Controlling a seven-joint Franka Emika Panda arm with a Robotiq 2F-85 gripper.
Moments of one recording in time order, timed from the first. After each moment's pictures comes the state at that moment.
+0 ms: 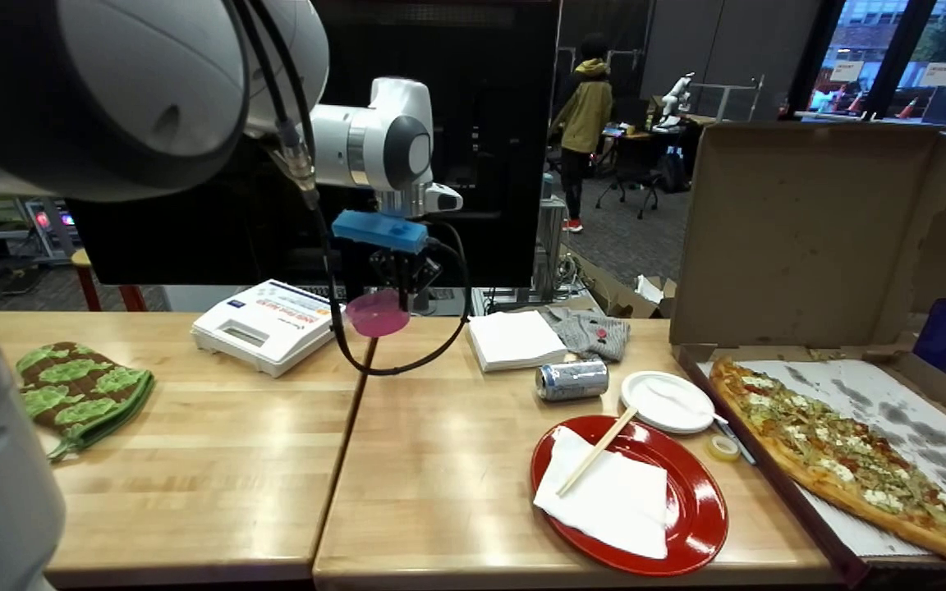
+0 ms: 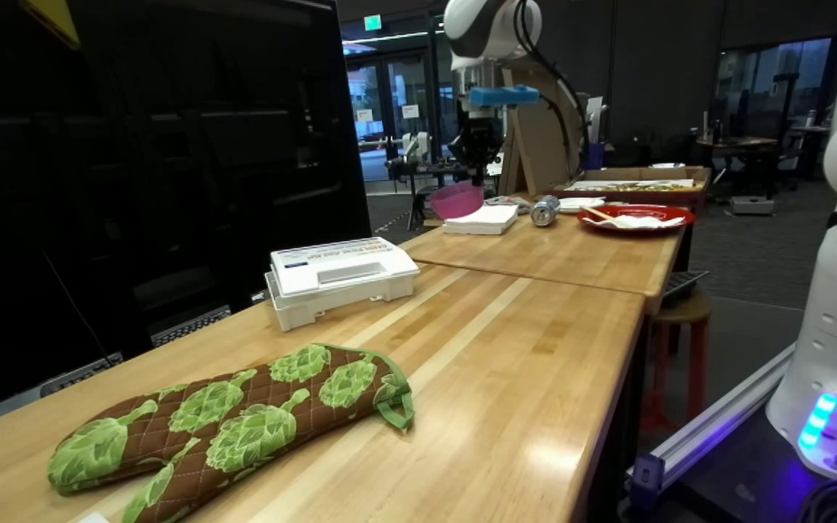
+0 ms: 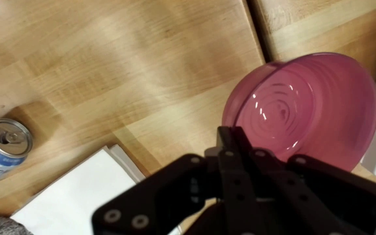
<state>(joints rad) 0.05 0.08 0.08 -1.93 0.00 2.03 0.16</state>
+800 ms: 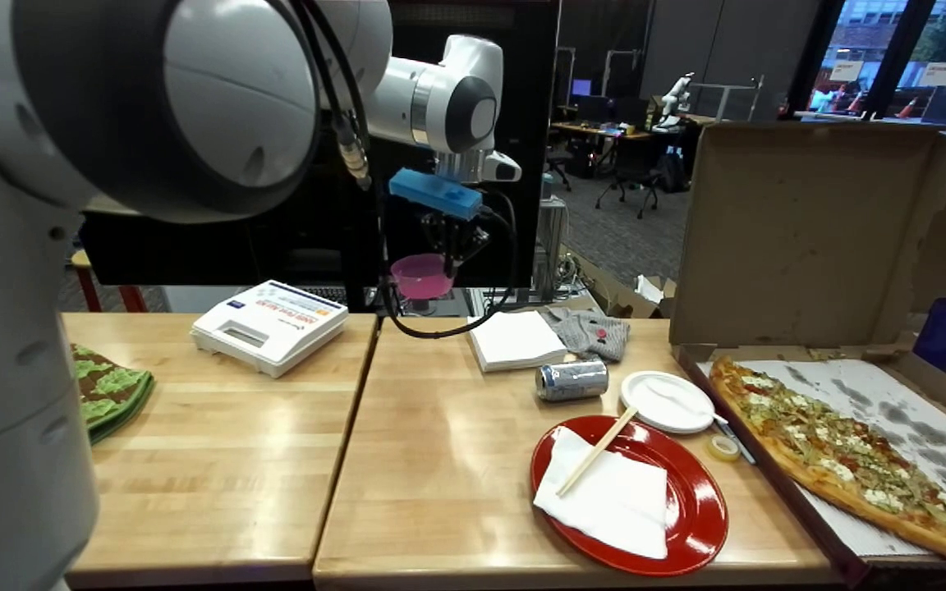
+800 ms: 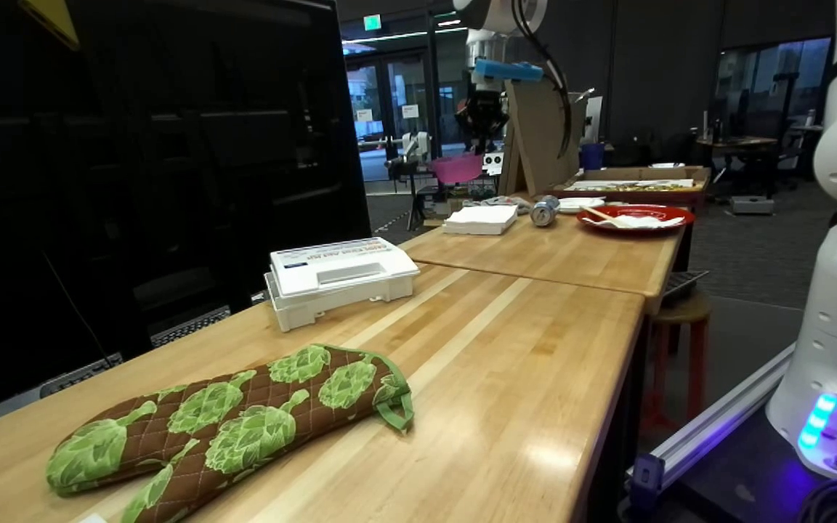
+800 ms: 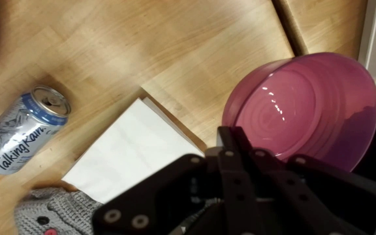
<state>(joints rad) -0.02 0.19 0.01 -1.66 0.11 1.91 0.14</state>
